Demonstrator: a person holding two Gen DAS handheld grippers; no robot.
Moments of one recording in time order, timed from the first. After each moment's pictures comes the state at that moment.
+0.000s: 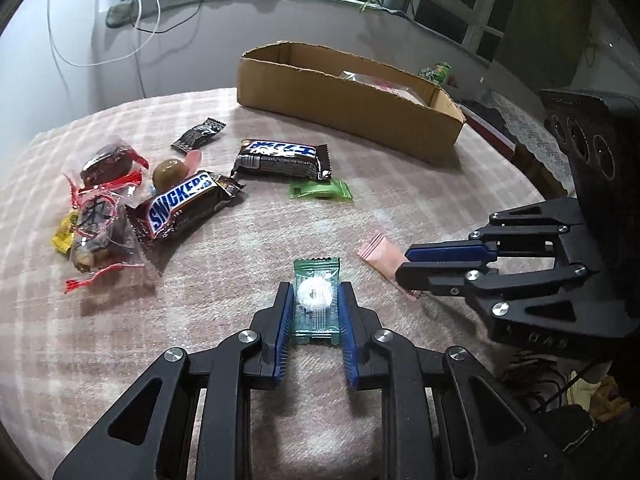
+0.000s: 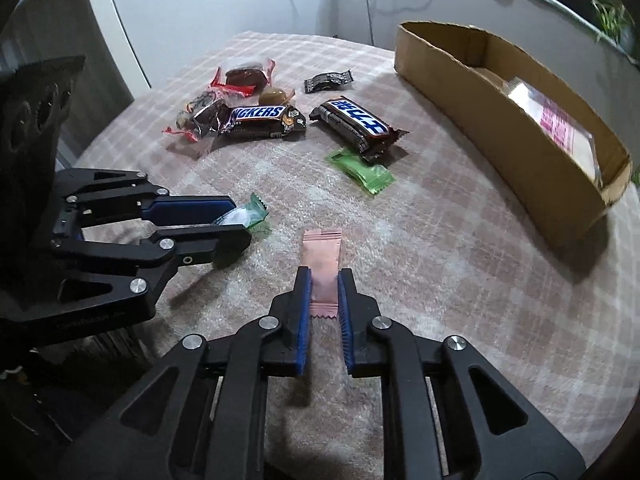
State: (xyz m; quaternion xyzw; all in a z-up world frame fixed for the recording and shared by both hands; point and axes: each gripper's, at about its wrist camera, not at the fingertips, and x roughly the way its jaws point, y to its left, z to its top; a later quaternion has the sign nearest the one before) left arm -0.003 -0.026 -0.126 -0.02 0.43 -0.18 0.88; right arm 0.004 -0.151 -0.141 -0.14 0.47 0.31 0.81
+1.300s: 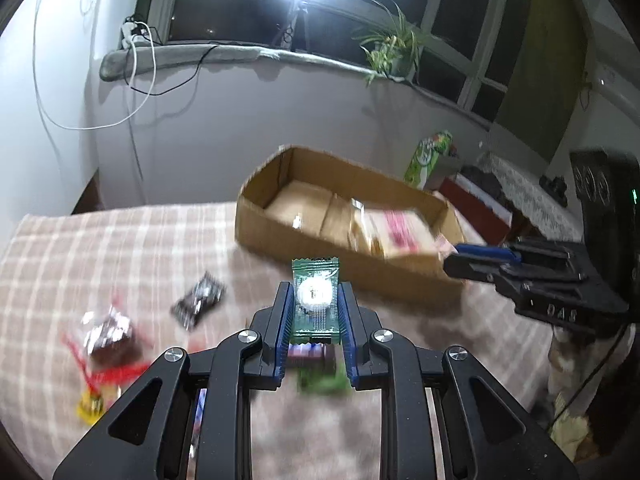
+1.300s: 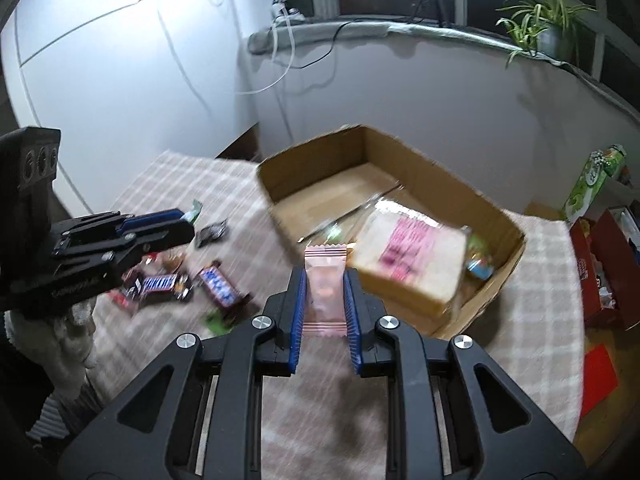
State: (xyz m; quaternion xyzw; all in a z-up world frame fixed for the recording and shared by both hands) left arm 0.095 -0.024 -0.054 -0.06 0.35 -0.19 0.91; right arm 0.105 -0.227 -0.054 -0.04 0.40 0.23 0.89
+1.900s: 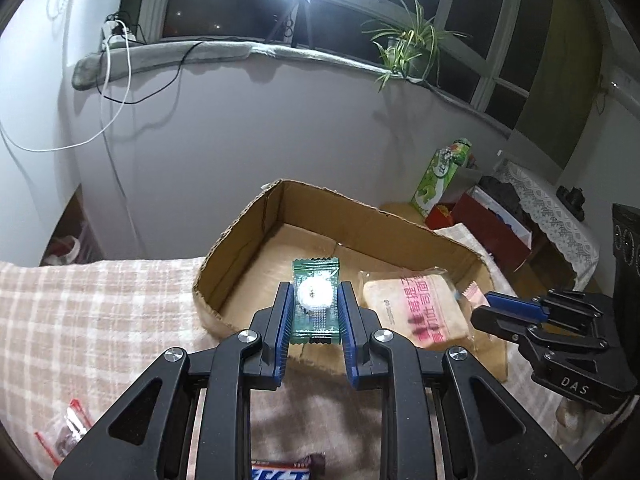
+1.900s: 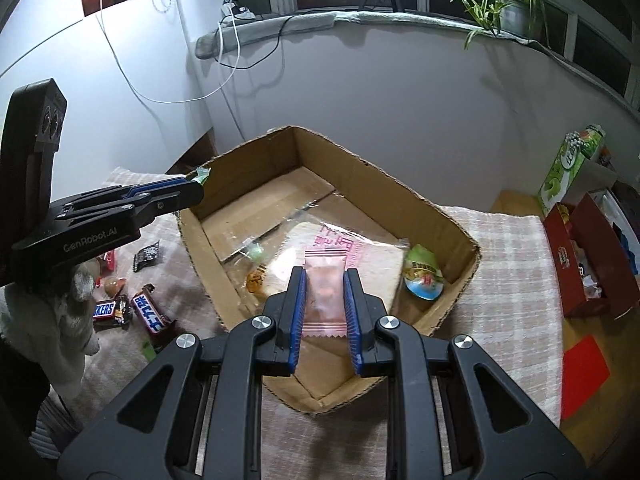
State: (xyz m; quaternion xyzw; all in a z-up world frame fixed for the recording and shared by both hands) left arm 0.181 -0.064 -0.057 -0.06 0.37 -0.17 0.91; right arm 0.155 -0.265 -0.067 -0.03 0.41 0.17 0.89
